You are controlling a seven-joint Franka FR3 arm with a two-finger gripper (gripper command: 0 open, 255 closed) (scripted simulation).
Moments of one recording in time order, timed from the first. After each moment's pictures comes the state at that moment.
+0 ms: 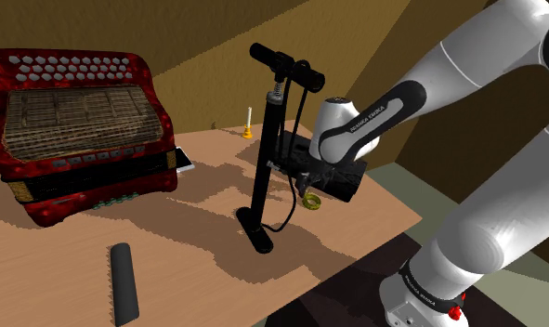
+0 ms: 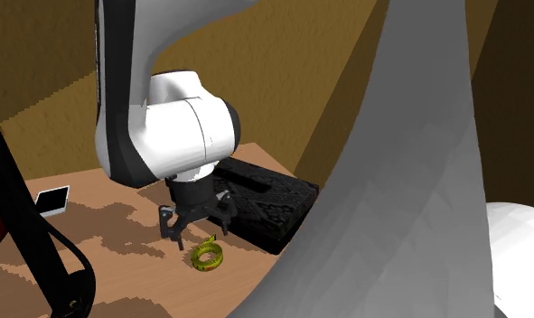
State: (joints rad) arm -0.08 -0.08 0.12 -2.70 -0.05 2.60 0.19
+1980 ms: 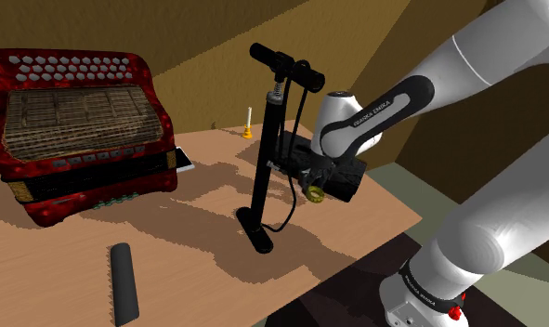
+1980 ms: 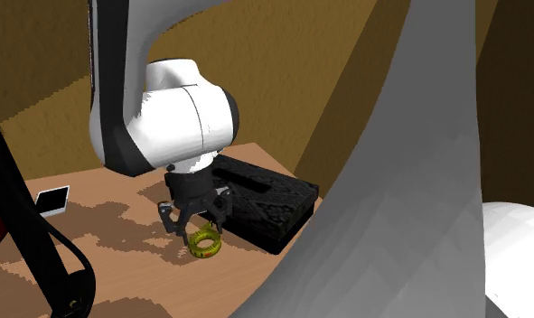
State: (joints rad) arm -0.07 -0.13 0.12 -2.70 -0.03 2.54 0.18
